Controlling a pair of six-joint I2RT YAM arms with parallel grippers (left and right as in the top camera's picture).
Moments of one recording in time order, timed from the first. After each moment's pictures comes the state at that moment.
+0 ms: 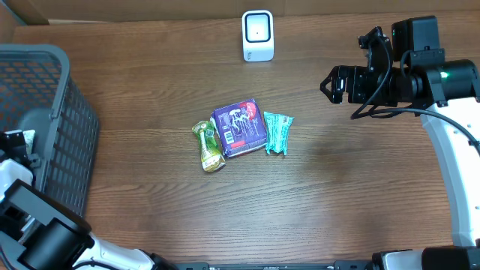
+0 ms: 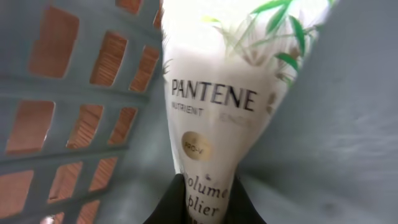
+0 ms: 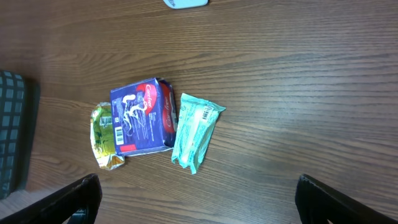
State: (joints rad) left arm 0.91 1.86 1.20 -0.29 -0.17 0.57; right arm 0.11 1.56 1.64 -1.14 -0.38 0.15
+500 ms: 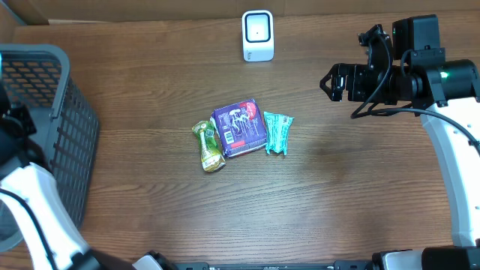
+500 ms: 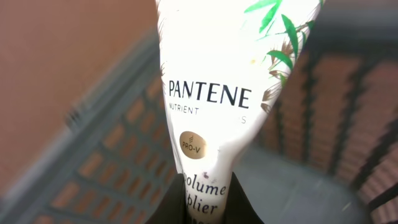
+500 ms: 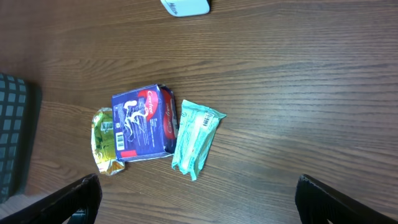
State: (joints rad) left arm 0.71 1.40 1.19 -0.22 -0.10 0.38; right arm 0.11 1.56 1.64 -1.11 -0.38 0.15
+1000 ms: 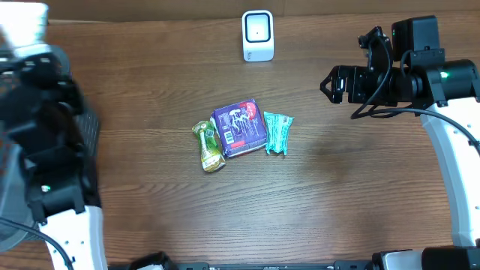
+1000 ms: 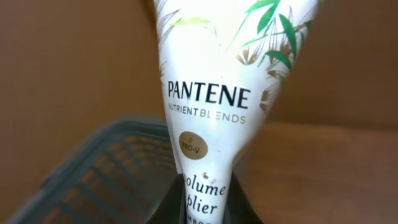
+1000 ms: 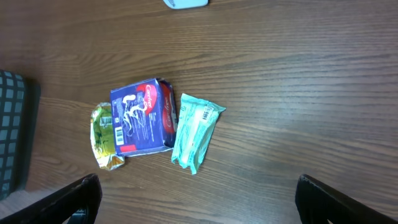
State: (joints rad) left arm 0.26 1.07 1.19 -0.36 -0.27 0.25; right arm 0.11 1.56 1.64 -1.14 -0.38 0.15
